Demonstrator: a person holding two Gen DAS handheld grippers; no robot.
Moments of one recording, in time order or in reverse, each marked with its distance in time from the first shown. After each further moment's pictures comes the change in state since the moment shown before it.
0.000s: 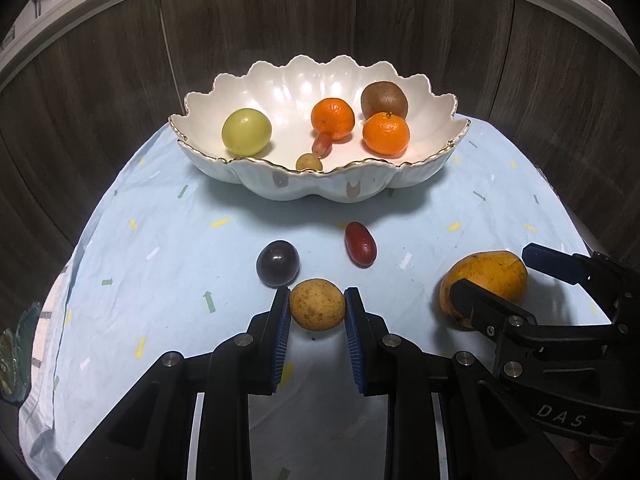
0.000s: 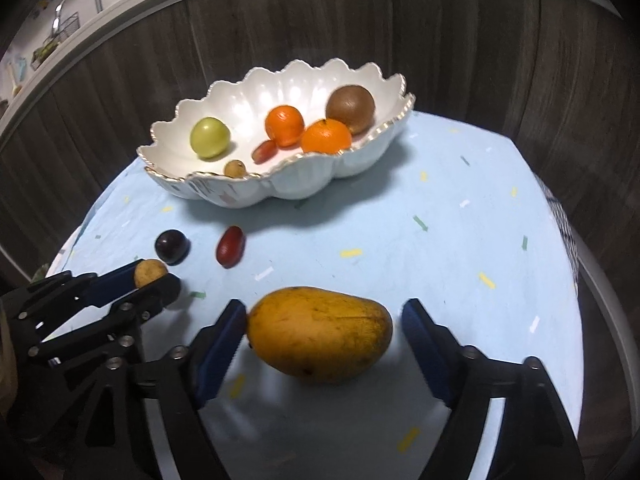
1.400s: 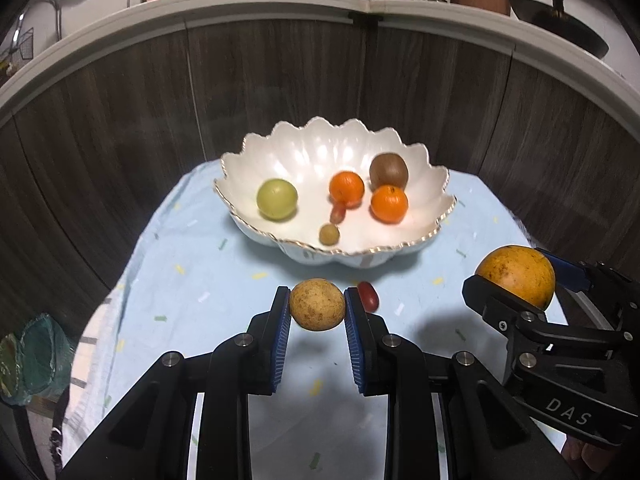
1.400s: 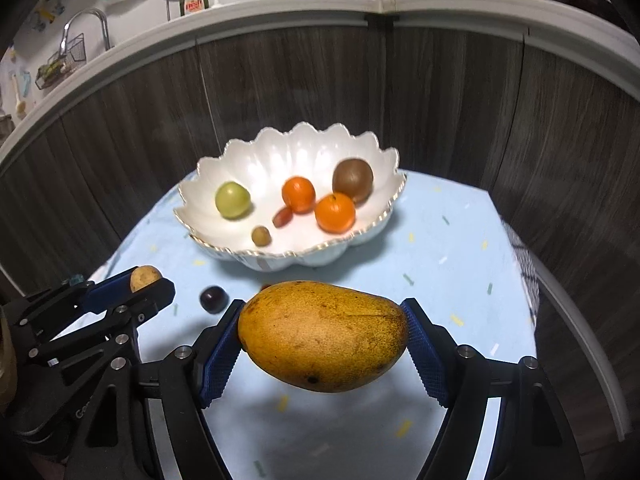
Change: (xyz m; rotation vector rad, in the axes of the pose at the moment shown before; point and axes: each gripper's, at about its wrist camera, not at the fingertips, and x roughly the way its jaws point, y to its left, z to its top) left arm -0.065 0.029 0.031 -0.041 -0.112 -0.022; right arm -0.069 0.035 0.037 -0.018 -0.136 -0.061
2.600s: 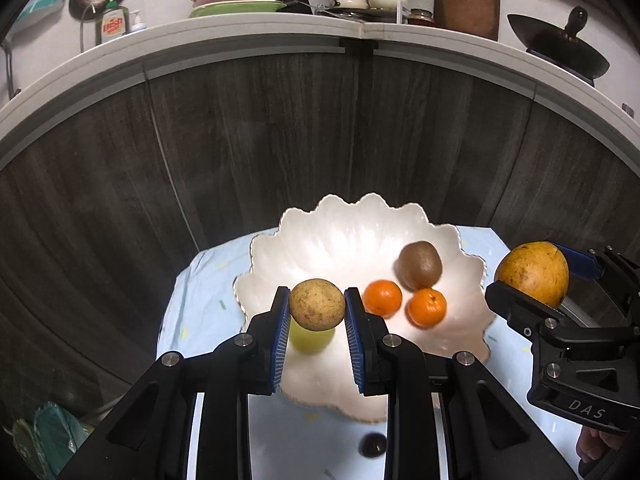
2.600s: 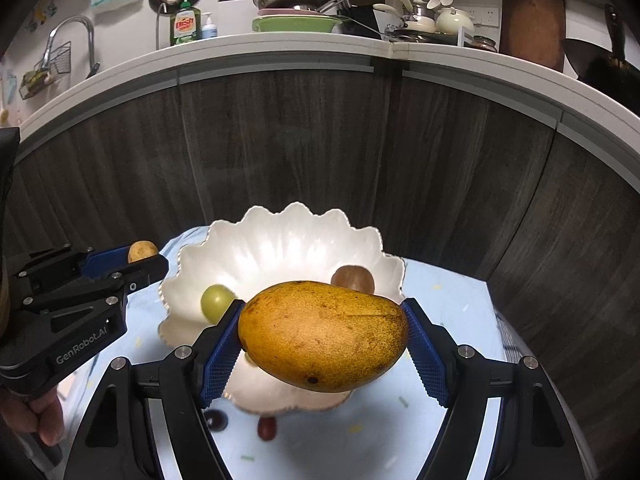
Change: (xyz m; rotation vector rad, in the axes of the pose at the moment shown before) left arm 0.054 0.049 0.131 0.121 -0.034 -0.092; right arm 0.039 0.018 0.111 -0.030 -0.062 -0.095
